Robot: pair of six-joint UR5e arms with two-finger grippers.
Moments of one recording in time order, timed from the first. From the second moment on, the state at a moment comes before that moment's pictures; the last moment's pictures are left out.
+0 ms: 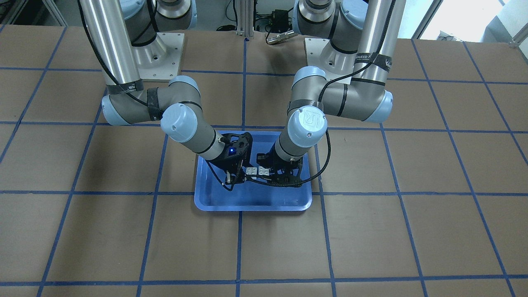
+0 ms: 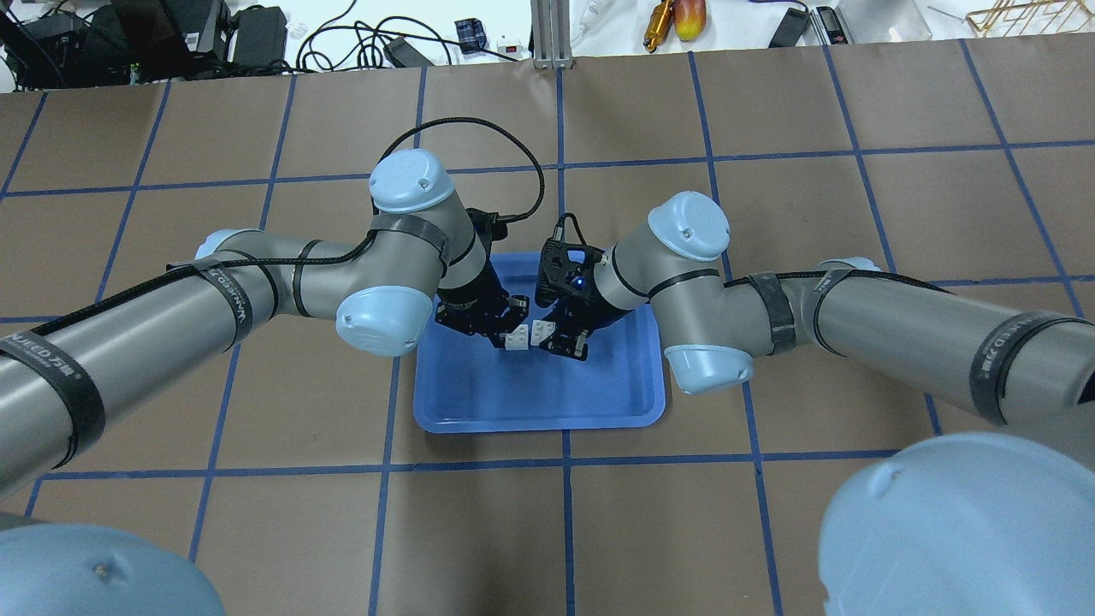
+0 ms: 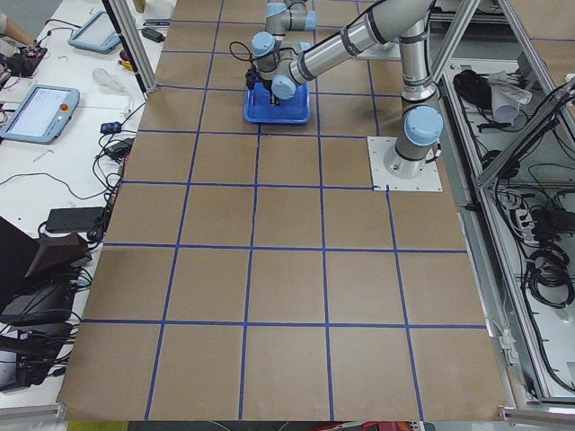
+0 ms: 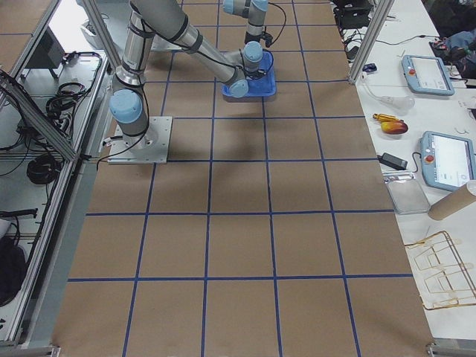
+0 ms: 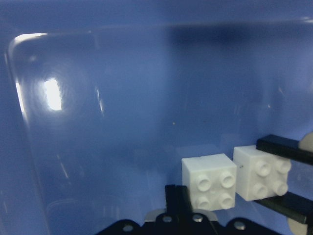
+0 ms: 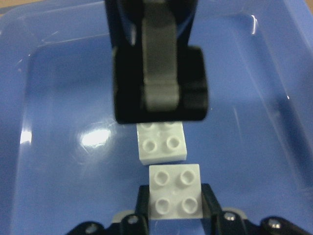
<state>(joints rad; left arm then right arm) -1.77 -1.98 -1.90 -0.95 1.39 -0.13 1.80 -1.07 2.00 -2.63 -1.05 -1.15</state>
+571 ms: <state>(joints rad) -1.77 -1.98 -1.90 -0.95 1.39 -0.13 1.82 -1.08 2.00 -2.66 -1.05 -1.07</state>
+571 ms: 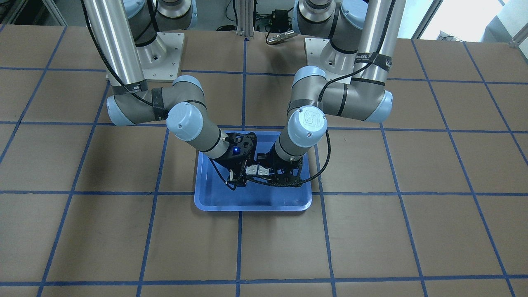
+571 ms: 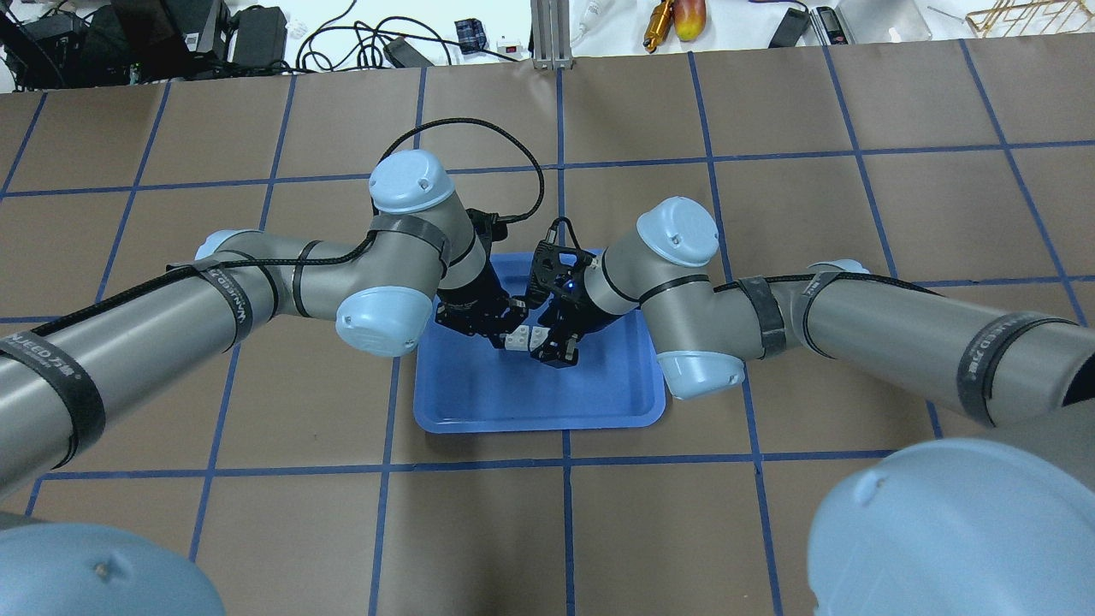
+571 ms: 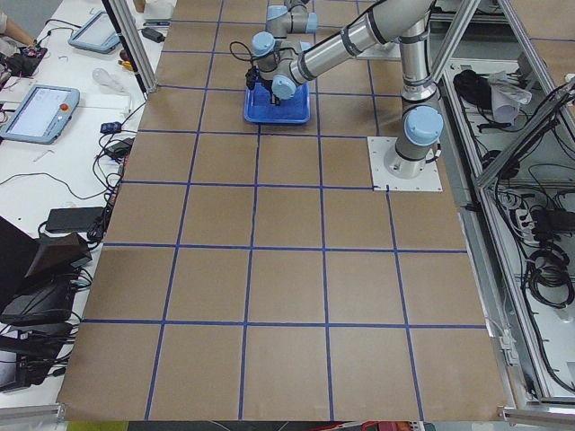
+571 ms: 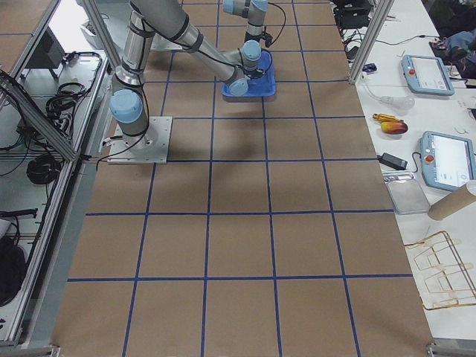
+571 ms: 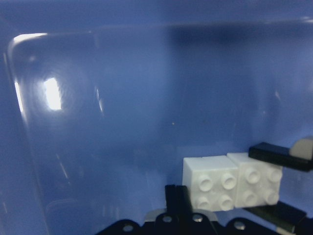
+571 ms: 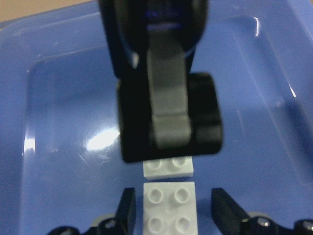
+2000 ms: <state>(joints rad) -1.83 -1.97 -1.90 -0.95 1.40 -0.14 1.68 -1.38 1.94 -2.23 -1.32 -0.31</state>
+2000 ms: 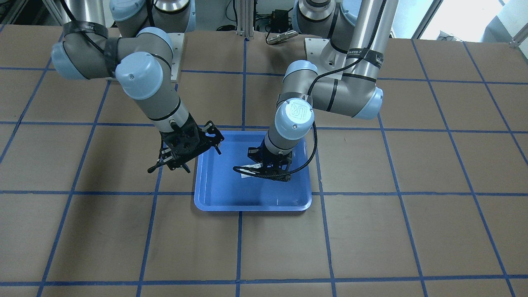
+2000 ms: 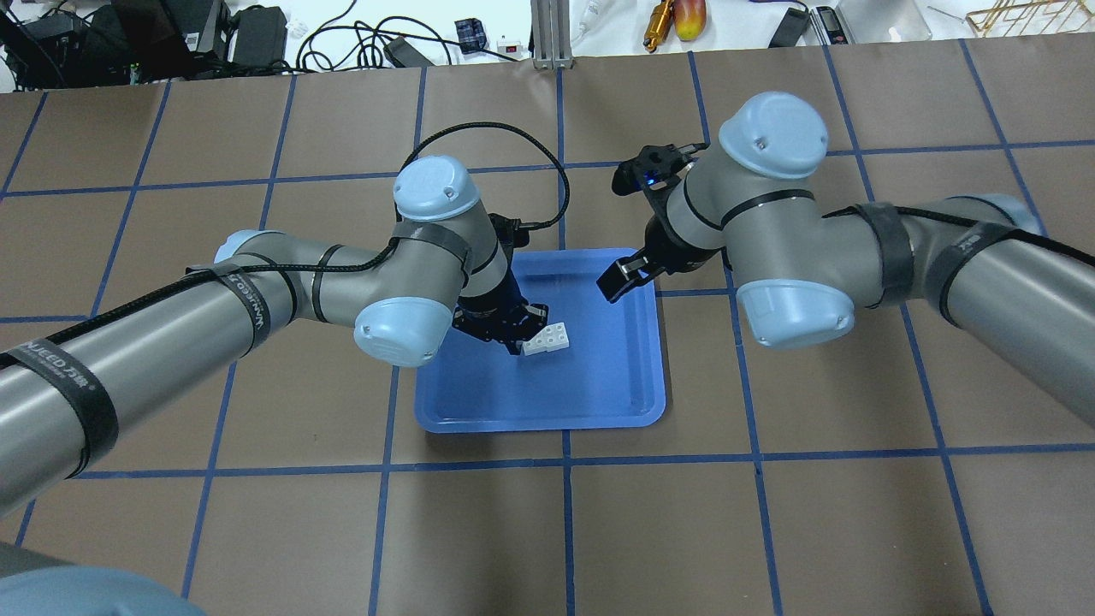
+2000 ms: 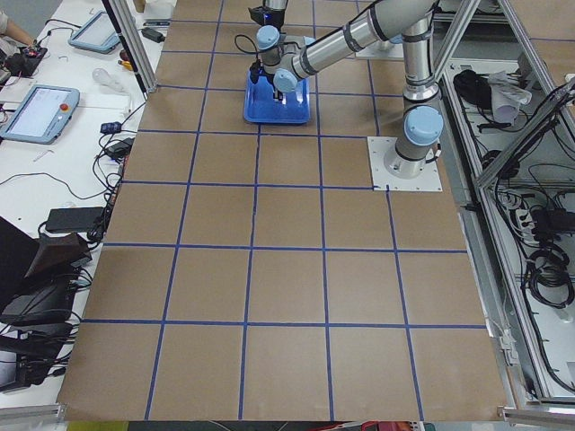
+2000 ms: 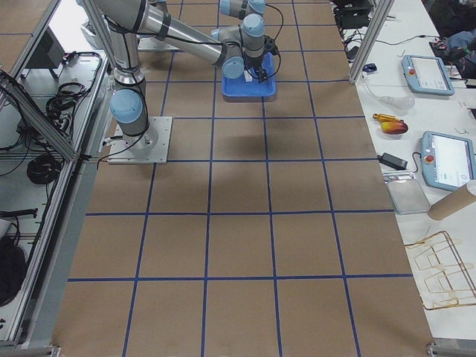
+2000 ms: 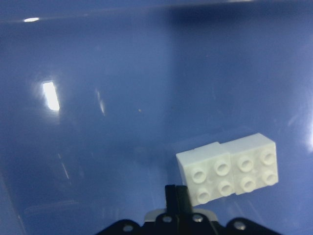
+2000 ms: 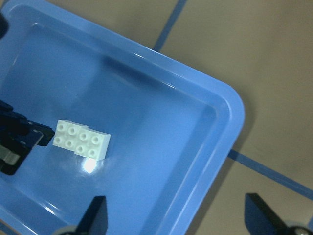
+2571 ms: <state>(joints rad) -1.82 -1.96 -1.89 -0.94 1.40 -0.13 1.59 -1.46 1.80 -1.92 -1.44 -0.05</state>
